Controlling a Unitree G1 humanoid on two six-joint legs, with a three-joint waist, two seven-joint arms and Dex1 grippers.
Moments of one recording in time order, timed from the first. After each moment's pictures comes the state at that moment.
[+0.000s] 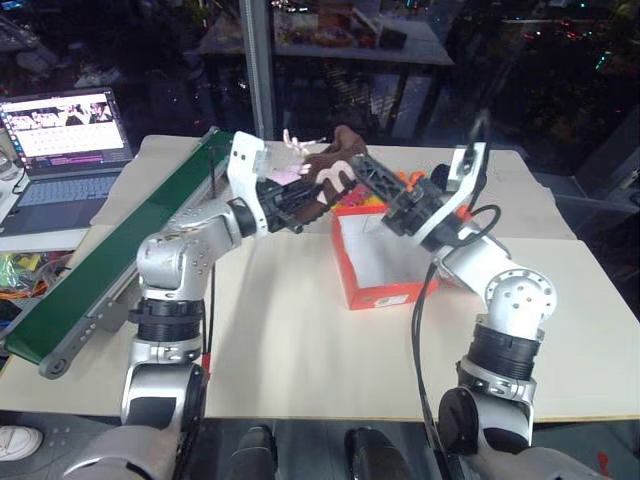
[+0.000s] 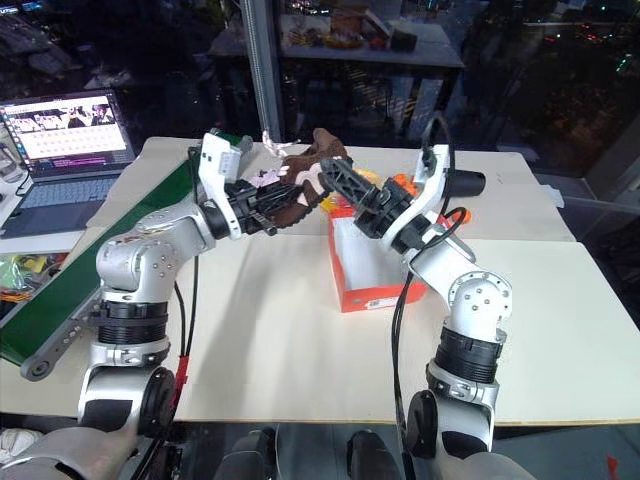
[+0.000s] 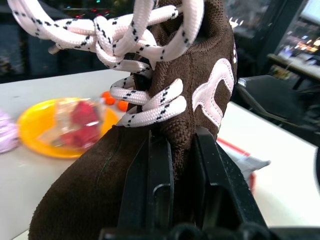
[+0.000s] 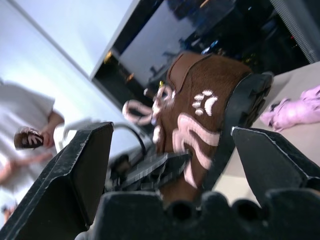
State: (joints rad) left arm -0.83 0.29 0.11 0.01 -0.47 0.84 -0.61; right arm -0.72 -0.09 -0.41 -0.19 1.06 0.99 0.14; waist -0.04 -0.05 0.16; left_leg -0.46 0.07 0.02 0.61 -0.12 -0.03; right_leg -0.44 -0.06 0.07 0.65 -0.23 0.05
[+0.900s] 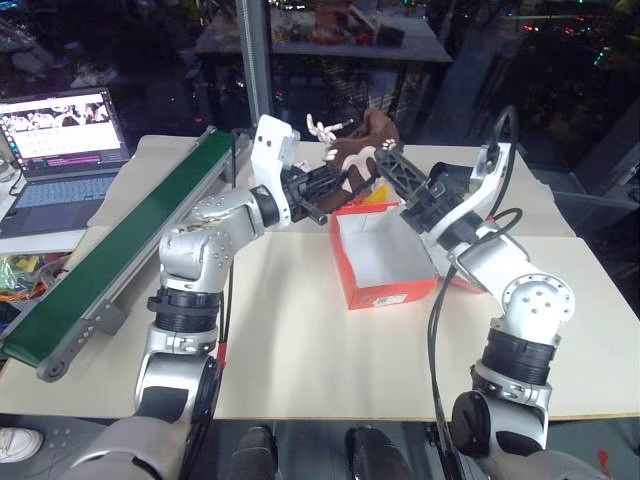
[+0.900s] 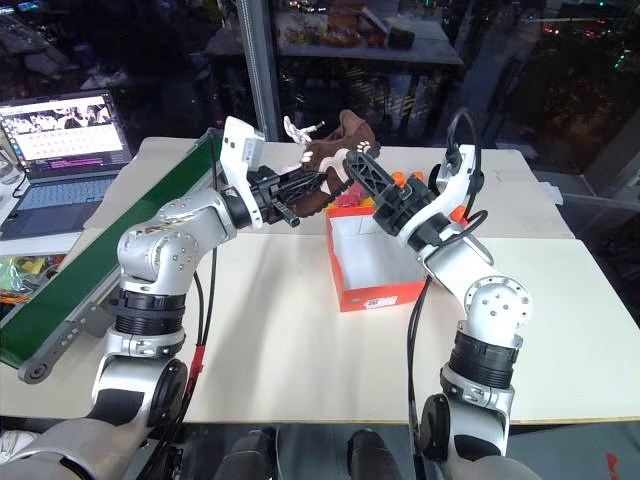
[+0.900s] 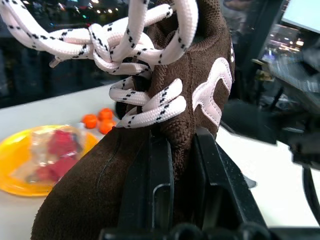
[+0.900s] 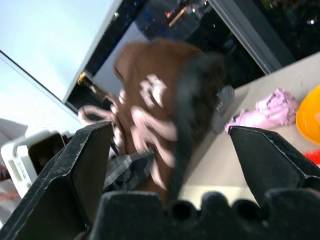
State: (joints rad) left arm -0.89 0.24 0.04 0.00 -0.48 0.79 -0.58; right arm -0.70 -0.16 -0.39 -0.18 1.14 0.91 0.02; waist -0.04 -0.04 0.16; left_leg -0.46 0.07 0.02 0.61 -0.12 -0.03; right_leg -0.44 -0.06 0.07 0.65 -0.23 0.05
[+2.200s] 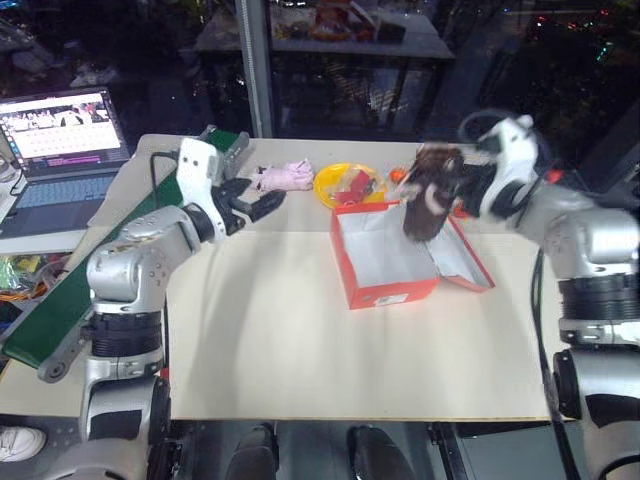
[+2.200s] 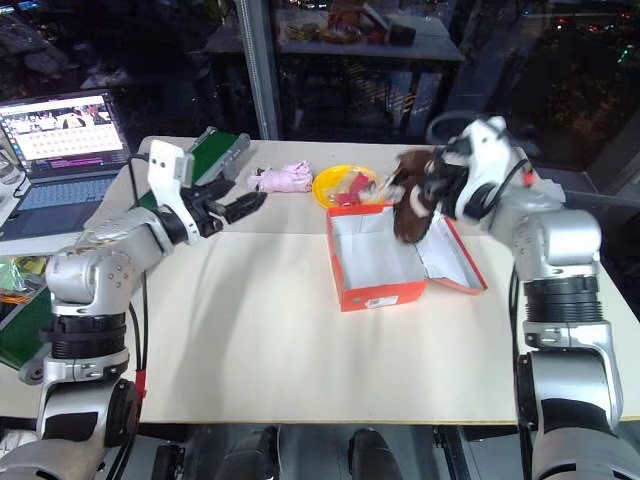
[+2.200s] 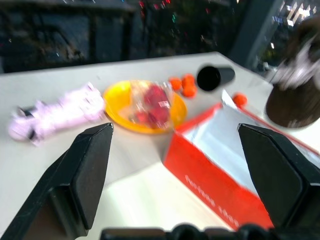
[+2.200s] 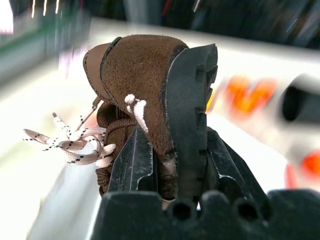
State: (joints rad) left arm -0.71 0.46 0.11 -0.07 -0.50 0.83 -0.52; right arm -0.89 -0.69 0.09 0.30 0.51 0.83 0.48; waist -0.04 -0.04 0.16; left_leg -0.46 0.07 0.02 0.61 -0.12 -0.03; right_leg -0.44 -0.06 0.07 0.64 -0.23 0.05
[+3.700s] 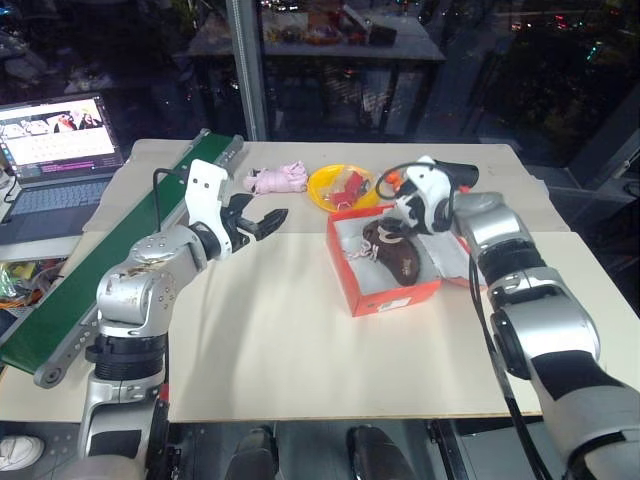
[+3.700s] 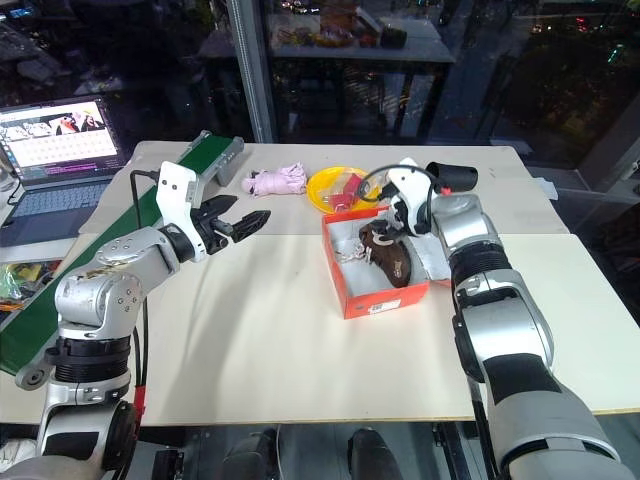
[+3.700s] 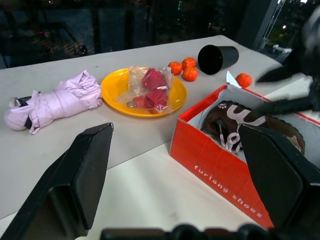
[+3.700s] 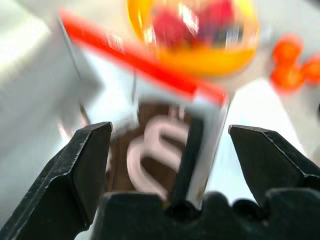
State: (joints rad) left arm -0.62 0.48 0.12 -0.15 -0.47 0.81 -0.45; right arm -1.14 -0.47 0.15 0.77 0.02 0.45 0.75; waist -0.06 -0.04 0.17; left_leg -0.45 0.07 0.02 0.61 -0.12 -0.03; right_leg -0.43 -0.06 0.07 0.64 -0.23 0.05
